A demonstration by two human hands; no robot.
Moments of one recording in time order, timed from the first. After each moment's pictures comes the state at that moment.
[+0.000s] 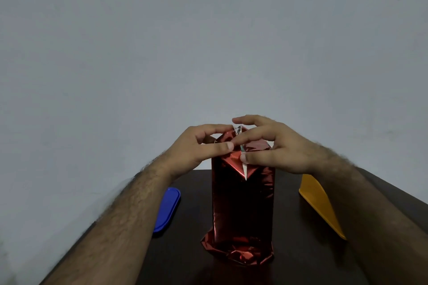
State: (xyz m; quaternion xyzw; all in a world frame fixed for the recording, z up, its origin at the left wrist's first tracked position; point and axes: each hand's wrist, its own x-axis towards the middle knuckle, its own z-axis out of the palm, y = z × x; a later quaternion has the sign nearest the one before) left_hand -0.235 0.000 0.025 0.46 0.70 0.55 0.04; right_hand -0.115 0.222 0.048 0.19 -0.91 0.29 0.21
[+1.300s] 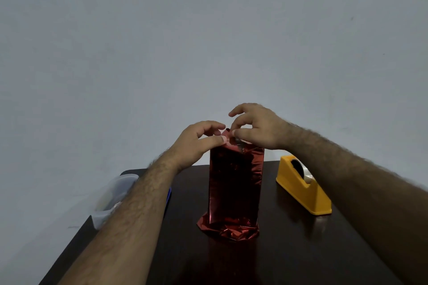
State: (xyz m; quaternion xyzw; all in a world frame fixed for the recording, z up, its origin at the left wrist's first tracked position) left_hand -0.238 0.005 0.018 0.48 0.70 0.54 0.00; right_hand -0.118 0.203 0.080 0.03 -0.97 0.07 0.24
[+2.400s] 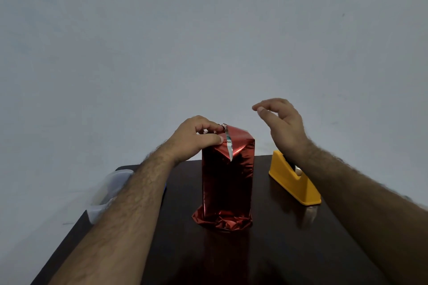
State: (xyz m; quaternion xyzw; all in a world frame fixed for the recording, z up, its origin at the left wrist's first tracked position) left_hand -0.234 0.009 0.024 0.48 0.70 0.53 0.00; right_hand -0.087 0.220 0.037 -0.03 -0.77 0.38 0.52
